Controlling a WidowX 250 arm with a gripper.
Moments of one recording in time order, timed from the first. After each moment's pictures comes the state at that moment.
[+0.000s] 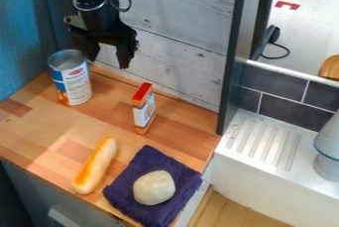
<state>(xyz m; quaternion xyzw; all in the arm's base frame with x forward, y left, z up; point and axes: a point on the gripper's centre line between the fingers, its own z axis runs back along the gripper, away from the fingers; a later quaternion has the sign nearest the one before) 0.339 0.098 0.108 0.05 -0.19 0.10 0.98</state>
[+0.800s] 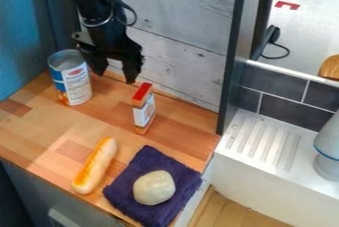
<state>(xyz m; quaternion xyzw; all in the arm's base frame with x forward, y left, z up) 0.336 0.080 0.089 0.02 -0.17 0.07 0.98</state>
